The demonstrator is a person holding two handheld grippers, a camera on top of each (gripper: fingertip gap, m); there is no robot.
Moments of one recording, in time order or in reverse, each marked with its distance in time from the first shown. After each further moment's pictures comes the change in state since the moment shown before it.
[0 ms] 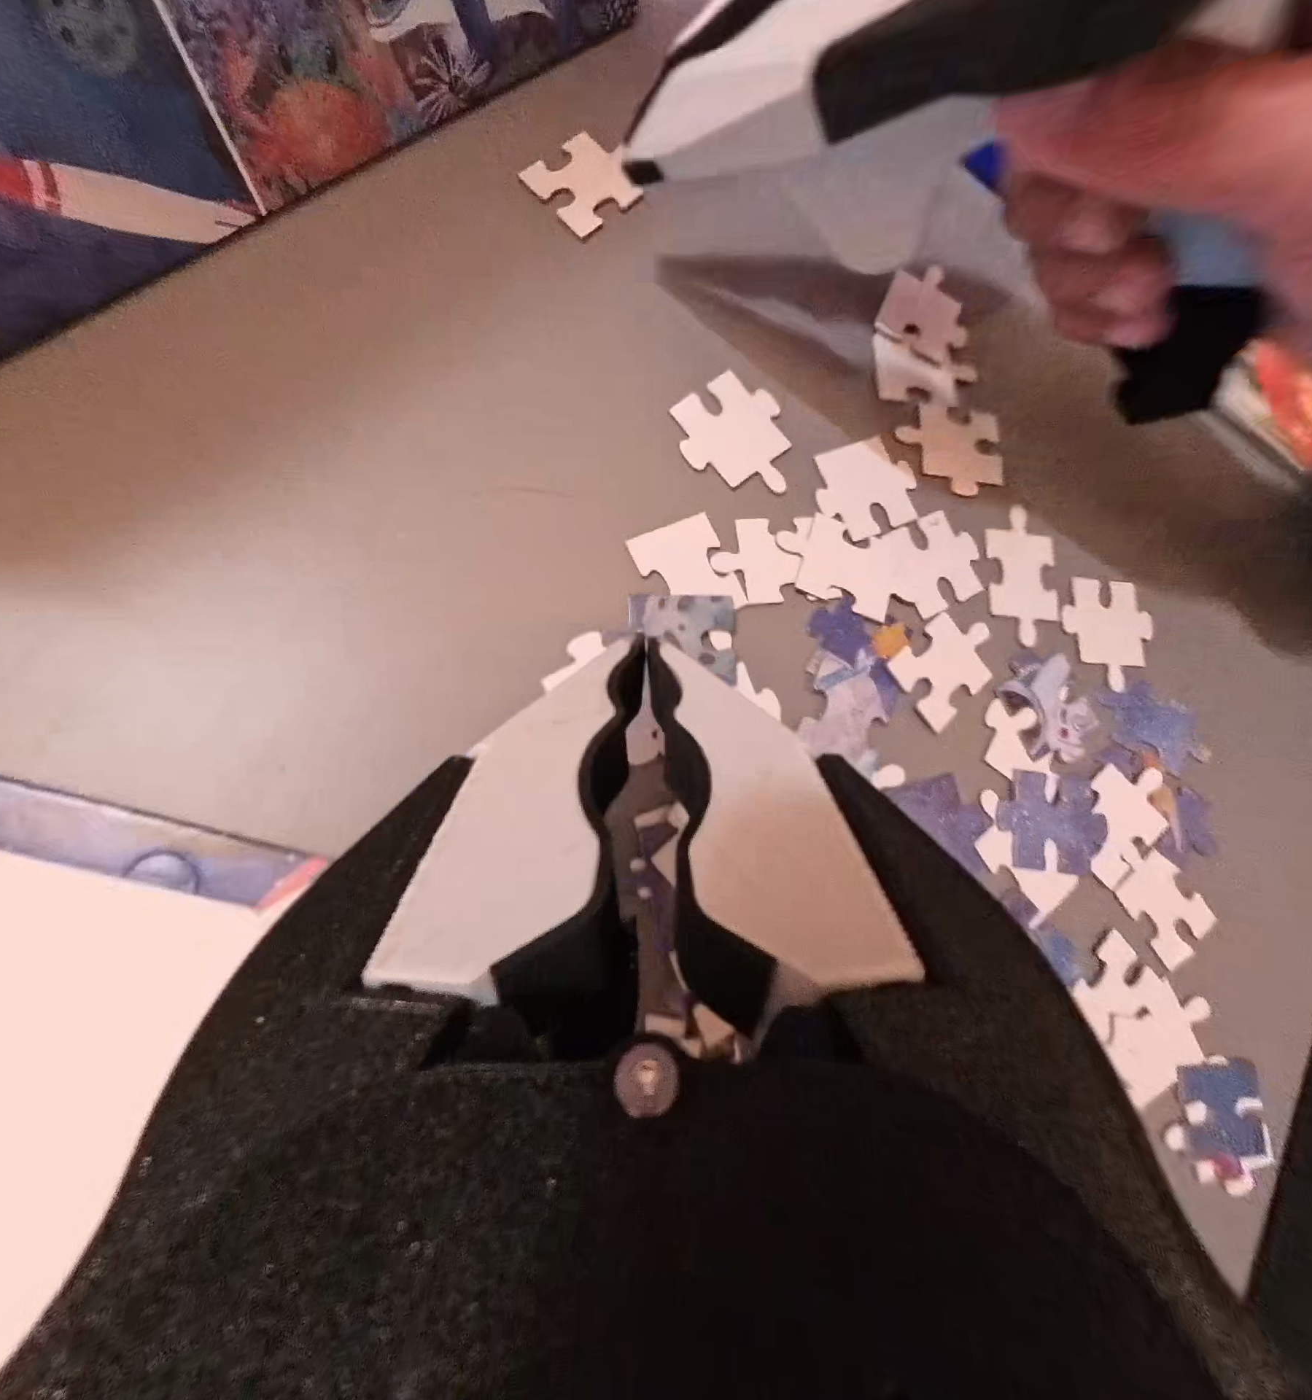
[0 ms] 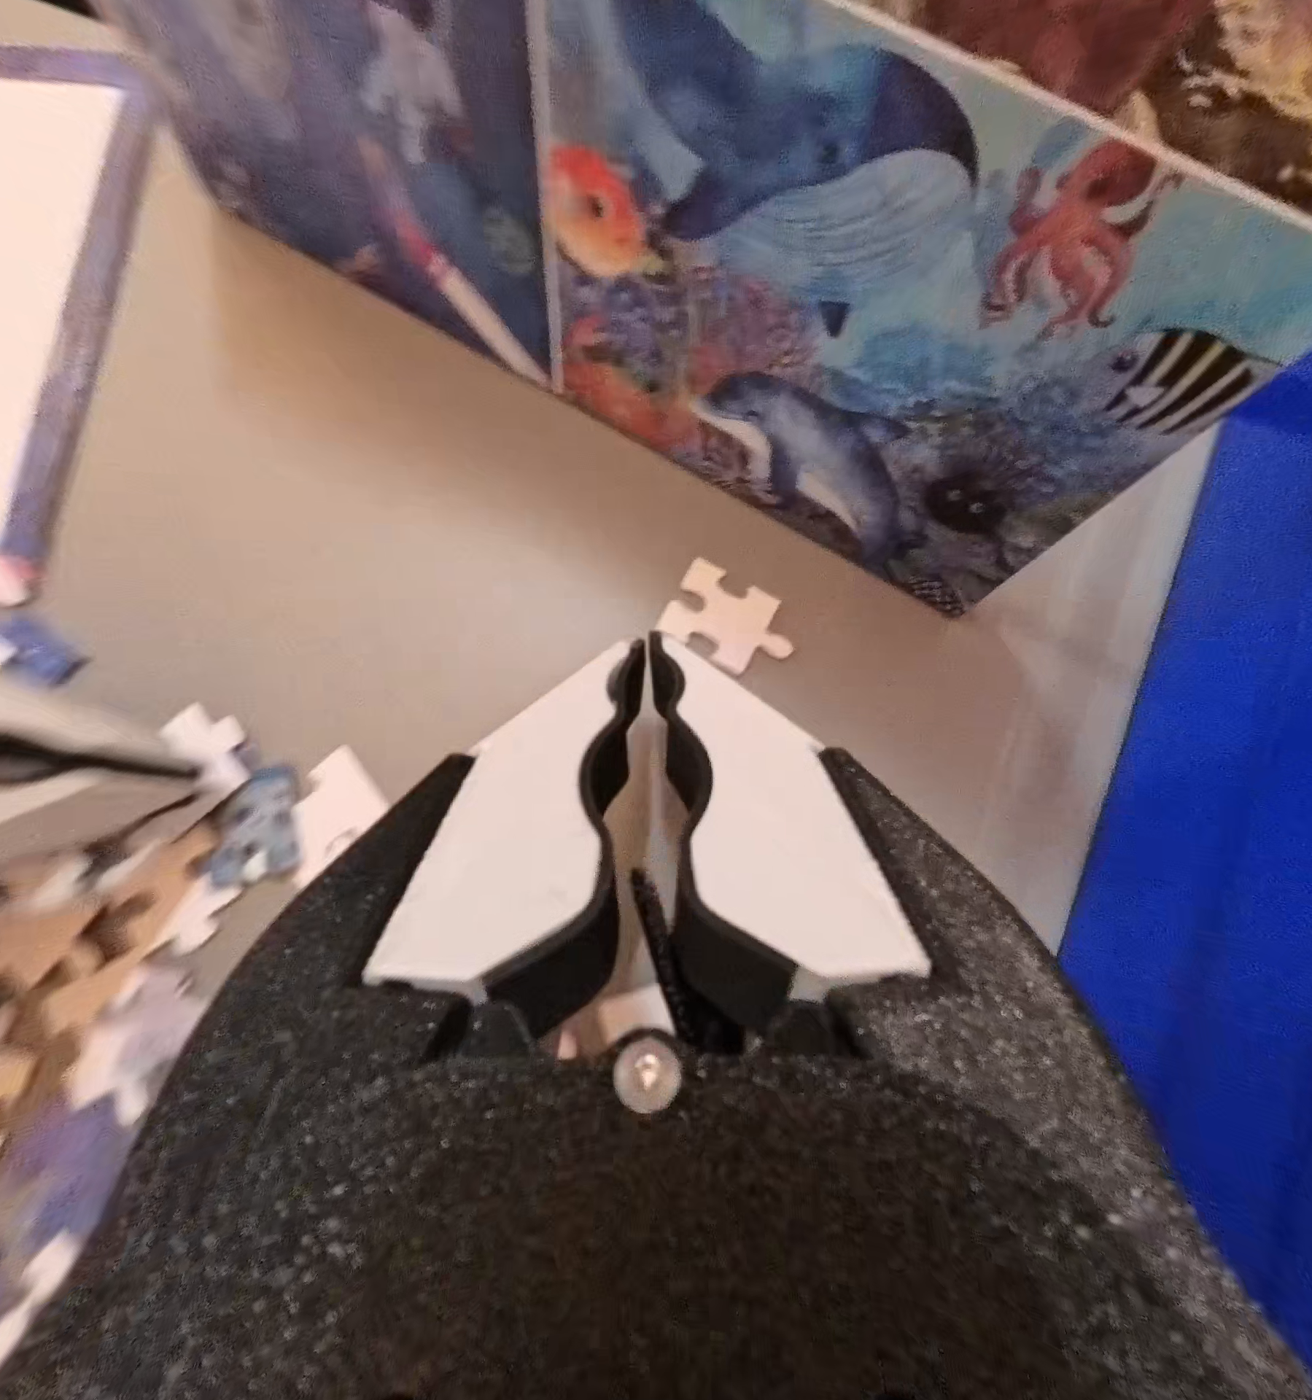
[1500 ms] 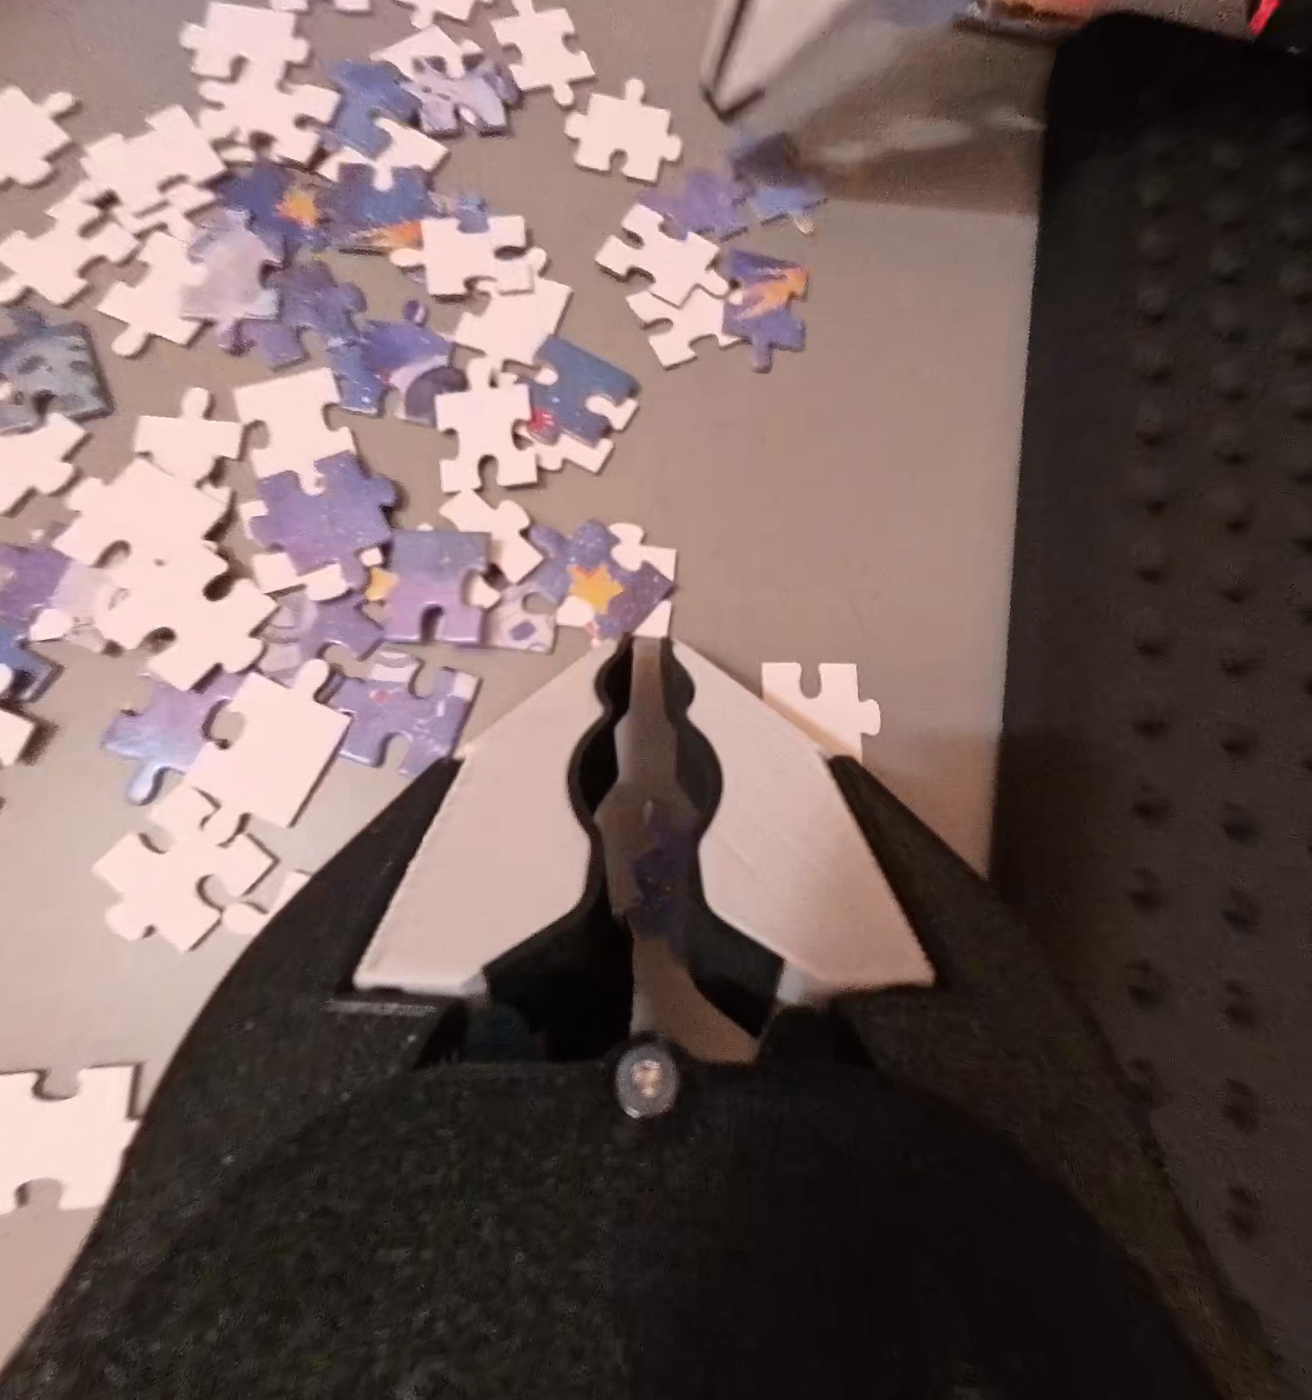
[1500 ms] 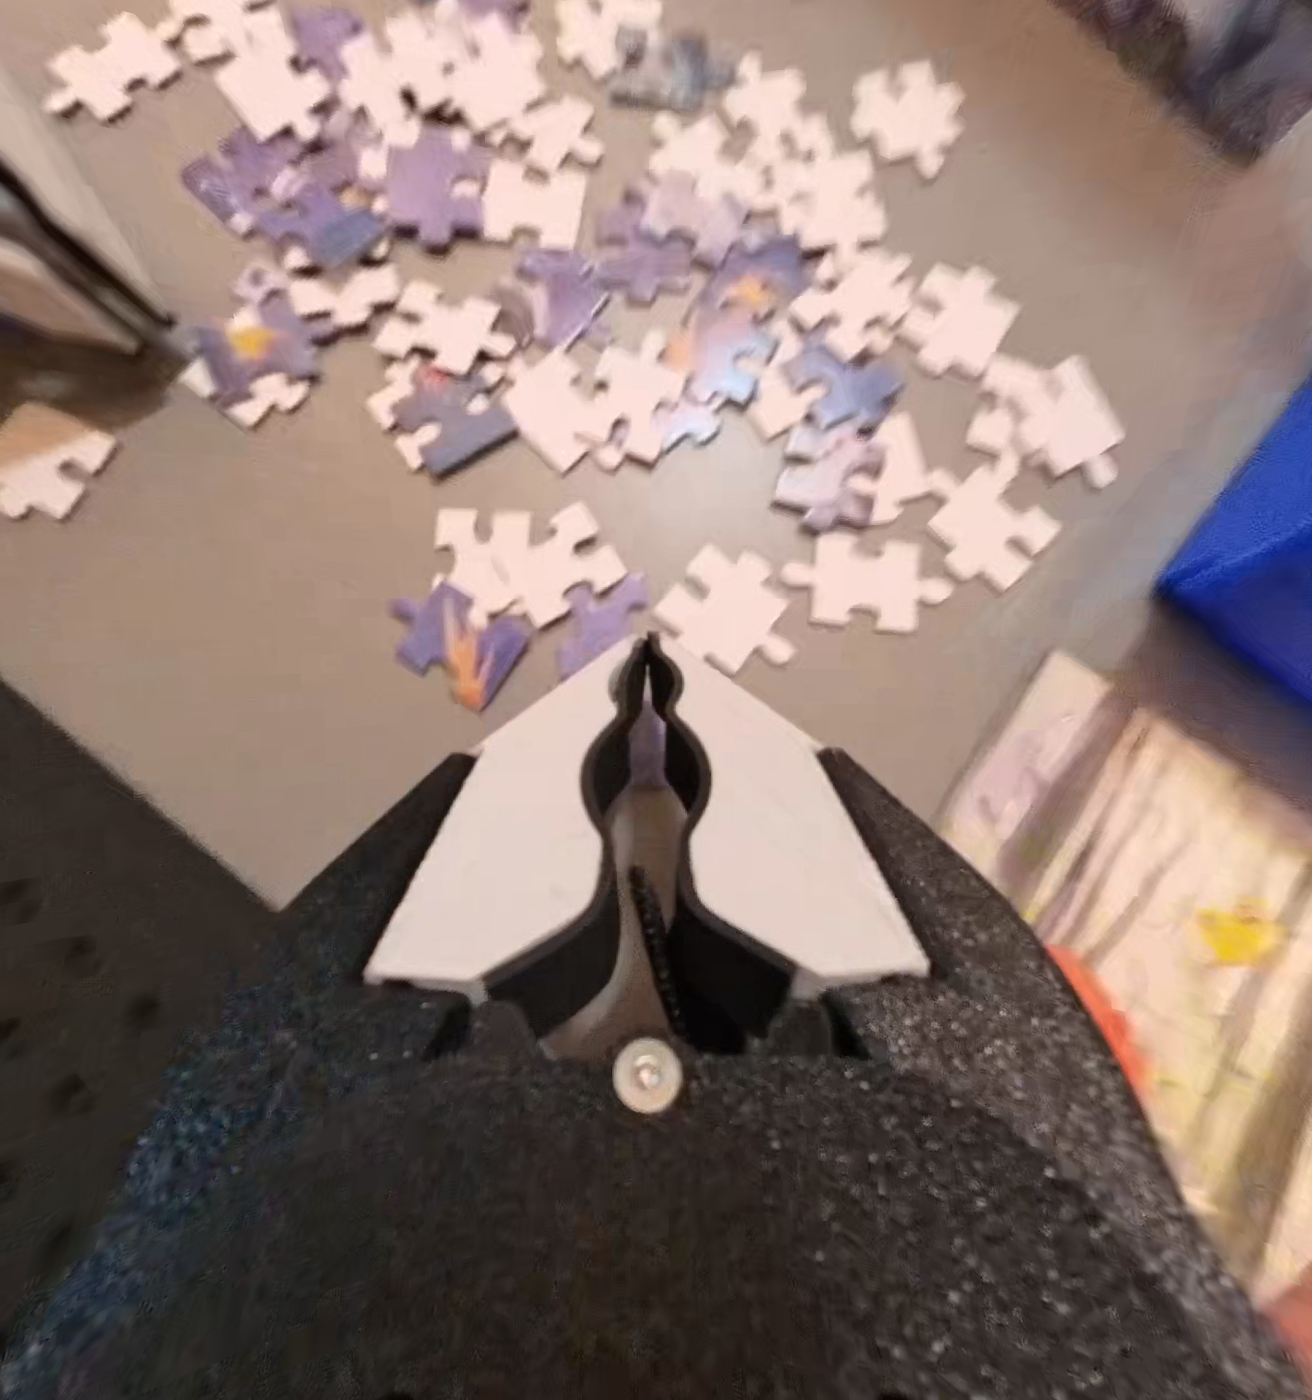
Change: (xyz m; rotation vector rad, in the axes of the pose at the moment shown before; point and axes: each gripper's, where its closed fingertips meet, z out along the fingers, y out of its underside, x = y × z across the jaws) left arm 0.109 0.107 -0.059 -0.028 0.181 0.387; right arm -0.054 0.165 -0.142 -0.036 -0.182 -0.246
